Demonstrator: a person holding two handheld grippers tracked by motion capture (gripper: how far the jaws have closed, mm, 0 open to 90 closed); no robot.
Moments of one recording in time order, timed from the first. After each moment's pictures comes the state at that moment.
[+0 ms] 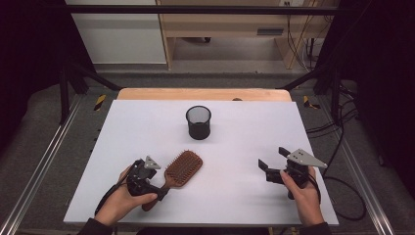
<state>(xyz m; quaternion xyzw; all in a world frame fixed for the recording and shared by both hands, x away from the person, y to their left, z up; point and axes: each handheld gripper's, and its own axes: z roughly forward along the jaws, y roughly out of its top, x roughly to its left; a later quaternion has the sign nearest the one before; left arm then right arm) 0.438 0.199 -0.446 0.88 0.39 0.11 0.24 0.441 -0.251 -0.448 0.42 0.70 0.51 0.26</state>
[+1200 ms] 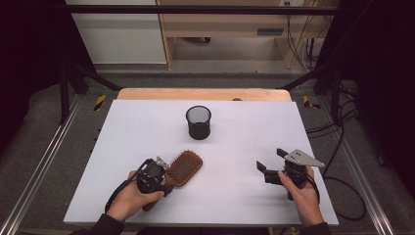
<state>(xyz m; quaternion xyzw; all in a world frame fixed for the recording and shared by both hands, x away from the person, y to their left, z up) 0.448 0.177 -0.452 0.90 0.39 0.07 0.20 0.441 -0.248 -0.450 0.42 0.71 0.51 0.25</state>
